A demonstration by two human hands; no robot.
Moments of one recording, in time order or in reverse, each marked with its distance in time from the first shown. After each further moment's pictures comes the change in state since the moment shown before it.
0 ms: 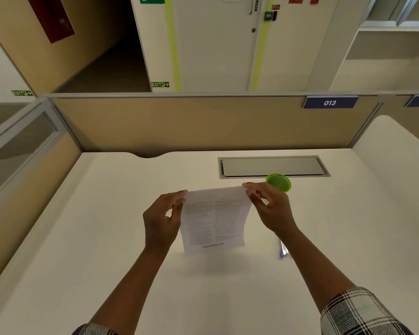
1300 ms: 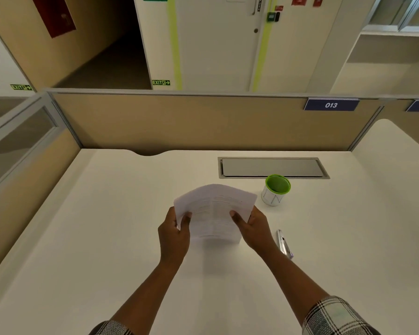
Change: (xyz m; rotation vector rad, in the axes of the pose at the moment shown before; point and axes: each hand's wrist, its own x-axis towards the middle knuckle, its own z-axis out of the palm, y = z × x) left_hand -0.039 0.014 0.028 -0.204 -0.060 -0.532; right_hand -0.040 0.023 0.049 0.061 -0.092 0.375
